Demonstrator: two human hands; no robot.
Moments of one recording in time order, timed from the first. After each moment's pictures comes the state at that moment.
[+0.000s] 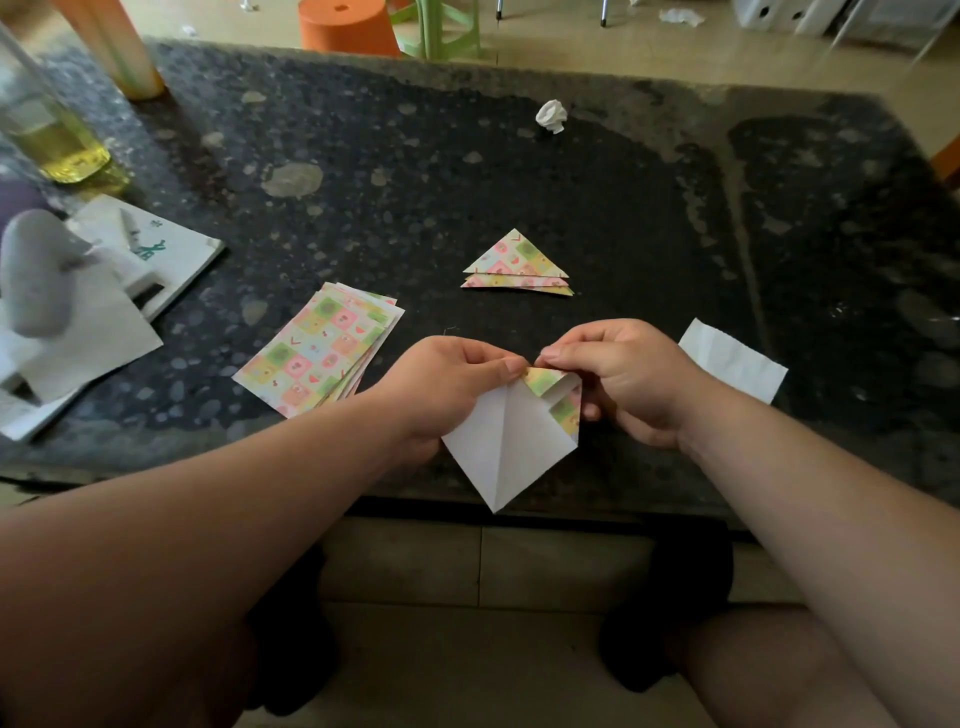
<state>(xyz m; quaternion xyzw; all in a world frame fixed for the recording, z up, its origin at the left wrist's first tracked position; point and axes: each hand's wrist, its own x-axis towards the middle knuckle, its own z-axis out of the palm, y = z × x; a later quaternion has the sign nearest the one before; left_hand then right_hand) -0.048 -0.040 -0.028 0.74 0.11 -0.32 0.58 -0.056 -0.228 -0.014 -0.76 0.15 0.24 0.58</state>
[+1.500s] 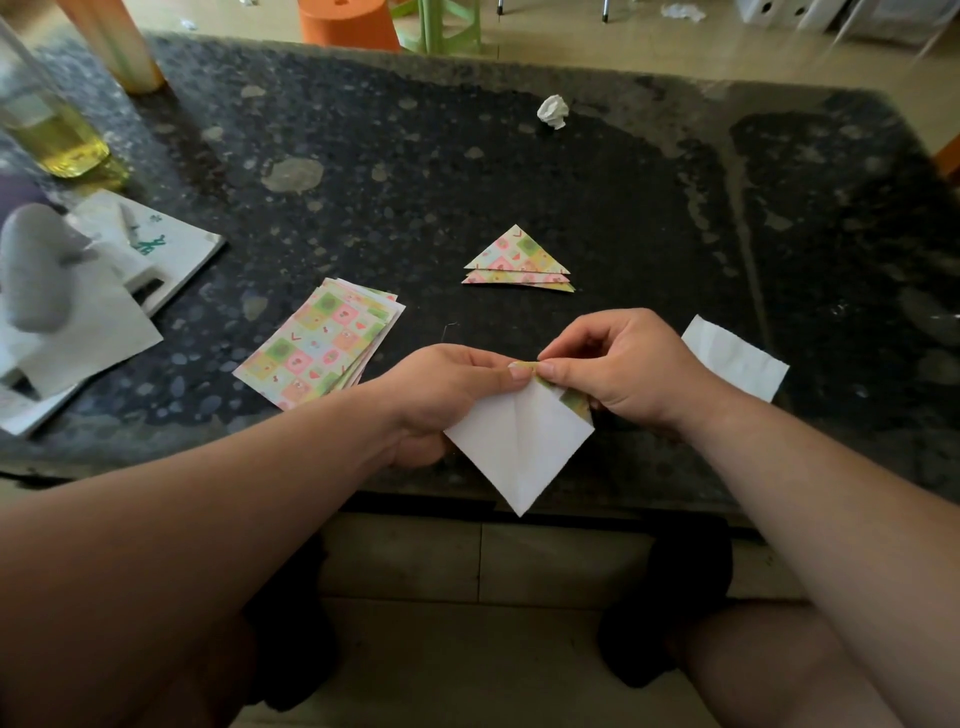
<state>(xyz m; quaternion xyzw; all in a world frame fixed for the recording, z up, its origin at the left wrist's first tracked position) -0.050 -0.035 -0.035 0.62 0.13 -0.42 0.65 -0.055 -0.236 -0.016 -0.88 0.02 0.15 0.45</state>
